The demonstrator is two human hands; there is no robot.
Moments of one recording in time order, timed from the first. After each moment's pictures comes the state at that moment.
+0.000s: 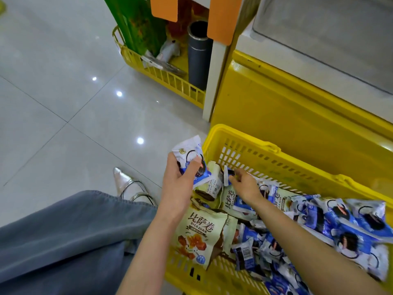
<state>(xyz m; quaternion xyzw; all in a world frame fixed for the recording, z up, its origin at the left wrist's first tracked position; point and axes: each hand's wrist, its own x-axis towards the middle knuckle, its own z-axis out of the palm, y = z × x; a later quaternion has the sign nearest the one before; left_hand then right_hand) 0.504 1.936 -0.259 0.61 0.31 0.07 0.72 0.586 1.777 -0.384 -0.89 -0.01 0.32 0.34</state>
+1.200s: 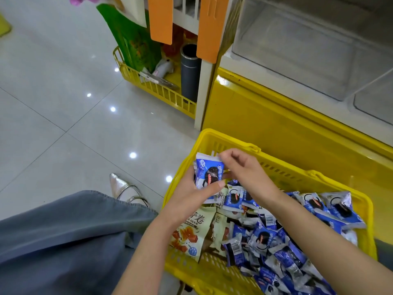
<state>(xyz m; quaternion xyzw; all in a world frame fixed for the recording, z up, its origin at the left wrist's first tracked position) 0.483 1.916 -0.243 0.66 0.19 -0.10 0.72 0.567 1.790 -0.223 -0.74 -0.08 0.29 0.60</state>
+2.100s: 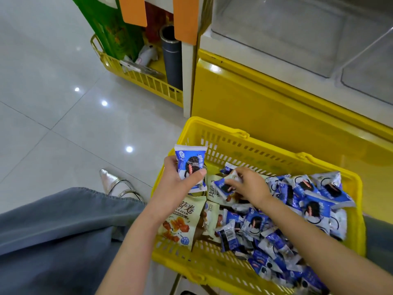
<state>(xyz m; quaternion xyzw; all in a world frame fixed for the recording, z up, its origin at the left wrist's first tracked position) 0.482 1.914 -0.248 0.71 0.26 -0.10 0.65 0.568 1.710 -0.354 -0.94 -0.13 0.21 0.22</state>
